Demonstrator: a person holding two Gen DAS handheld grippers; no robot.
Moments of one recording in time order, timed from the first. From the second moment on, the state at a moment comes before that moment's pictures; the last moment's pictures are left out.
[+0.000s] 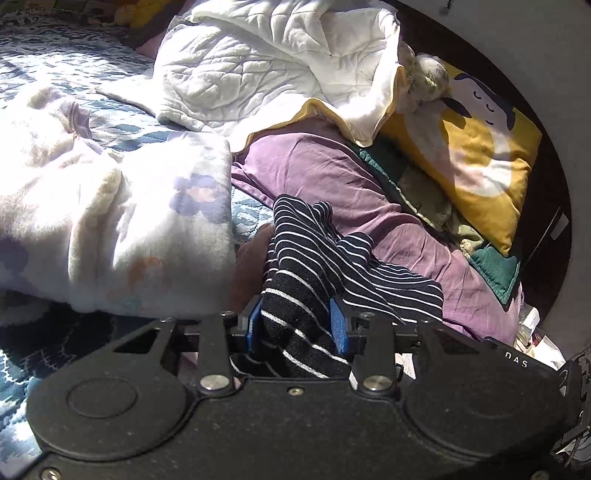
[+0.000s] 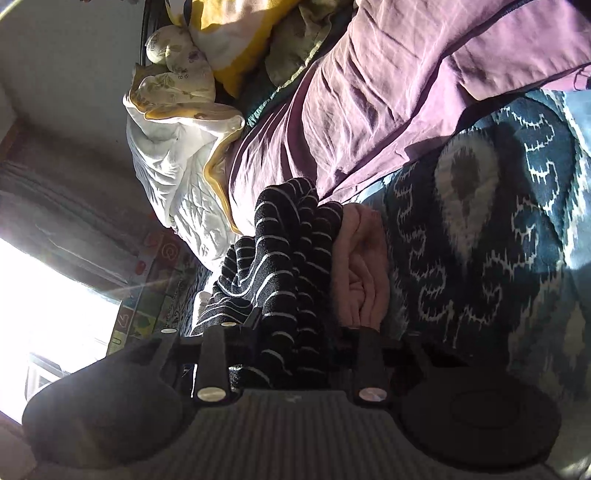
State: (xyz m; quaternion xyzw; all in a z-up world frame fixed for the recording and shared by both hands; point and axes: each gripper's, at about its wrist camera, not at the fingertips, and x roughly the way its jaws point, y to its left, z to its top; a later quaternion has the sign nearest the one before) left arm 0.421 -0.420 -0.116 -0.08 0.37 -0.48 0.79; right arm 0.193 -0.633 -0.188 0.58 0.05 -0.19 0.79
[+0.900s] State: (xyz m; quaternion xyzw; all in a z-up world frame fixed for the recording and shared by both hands) left arm 0.329 -0.416 -0.087 0.09 0.31 -0.47 0.82; right arm 0.168 -0.634 -0.154 0.50 0.00 -0.20 0.84
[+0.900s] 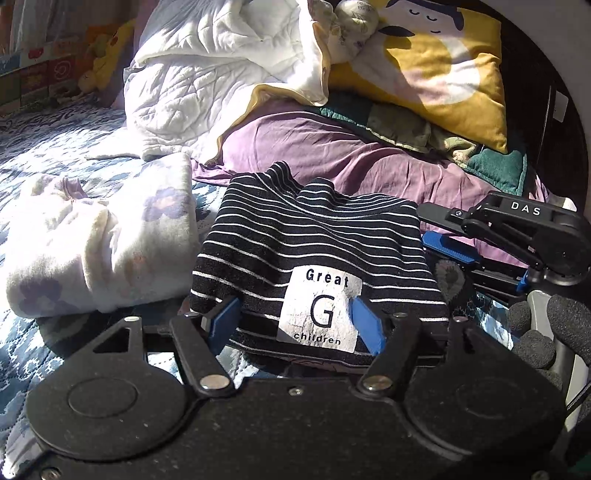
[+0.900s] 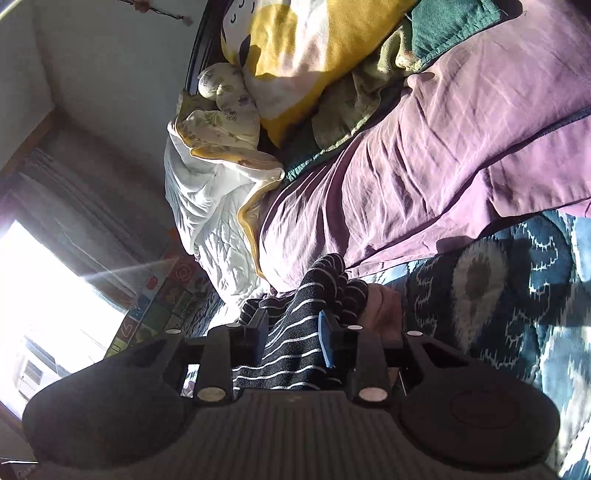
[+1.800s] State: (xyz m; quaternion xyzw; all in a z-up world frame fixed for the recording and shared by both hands) left arm 0.082 0.000 0.041 -0.04 0.27 -0.15 0.95; right arm 0.082 -0.316 0.005 0.28 0.23 0.15 0.92
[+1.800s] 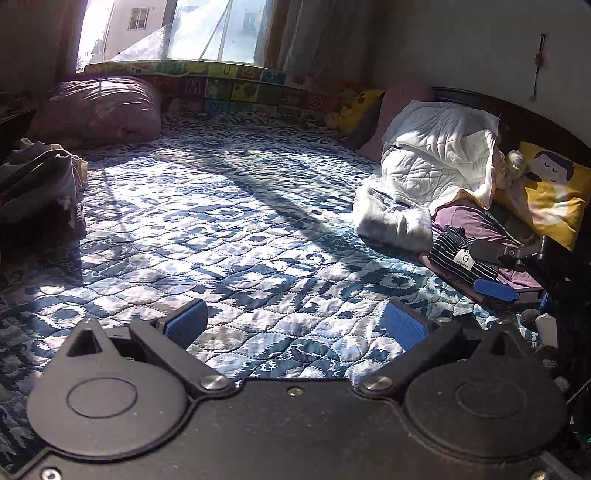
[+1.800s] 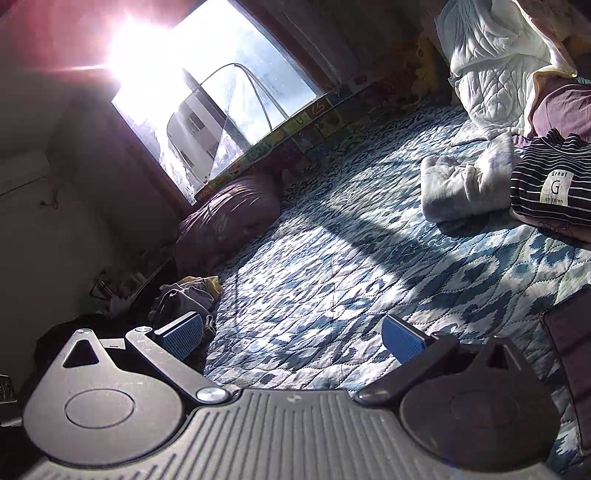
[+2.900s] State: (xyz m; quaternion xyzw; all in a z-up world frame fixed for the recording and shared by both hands) left arm -0.046 0.028 0.009 -0.02 0.30 0.00 0.95; right arm -0.030 -0.155 0.016 0.02 0.32 0.08 0.94
